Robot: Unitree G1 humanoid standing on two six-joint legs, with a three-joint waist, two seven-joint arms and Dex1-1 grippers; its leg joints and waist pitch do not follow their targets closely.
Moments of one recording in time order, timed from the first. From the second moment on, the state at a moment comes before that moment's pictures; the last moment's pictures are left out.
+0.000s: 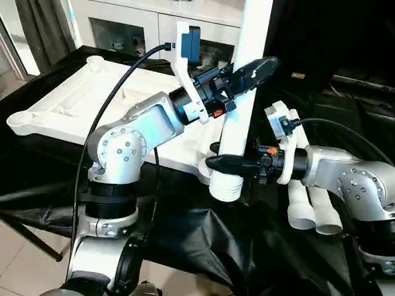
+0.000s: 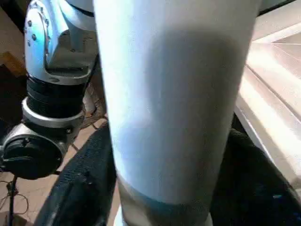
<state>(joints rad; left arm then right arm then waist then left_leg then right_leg) -0.80 0.04 0.09 -0.06 -0.83 0.85 -0.50 -0.52 -0.45 0.05 -0.11 0.79 0.96 0.94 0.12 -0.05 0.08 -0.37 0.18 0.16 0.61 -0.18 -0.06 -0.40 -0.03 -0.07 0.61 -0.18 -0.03</state>
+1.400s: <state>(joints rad) -0.87 -0.07 0.27 0.02 -0.94 0.66 -0.47 -0.51 -0.36 0.01 -0.10 0.79 0.93 0.89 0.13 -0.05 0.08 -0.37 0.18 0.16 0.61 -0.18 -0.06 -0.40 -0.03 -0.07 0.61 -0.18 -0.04</state>
